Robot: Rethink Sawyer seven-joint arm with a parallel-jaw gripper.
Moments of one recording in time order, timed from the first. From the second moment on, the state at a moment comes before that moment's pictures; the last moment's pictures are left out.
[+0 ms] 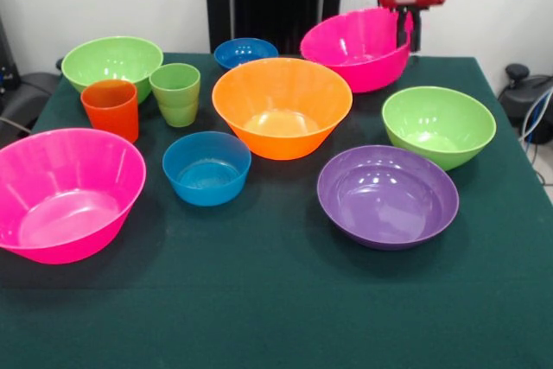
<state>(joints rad) 0.04 -0.61 0.07 2.50 0.08 -0.78 2.52</state>
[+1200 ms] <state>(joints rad) 0.19 -1.50 0.00 2.41 0.10 0.49 2.52</state>
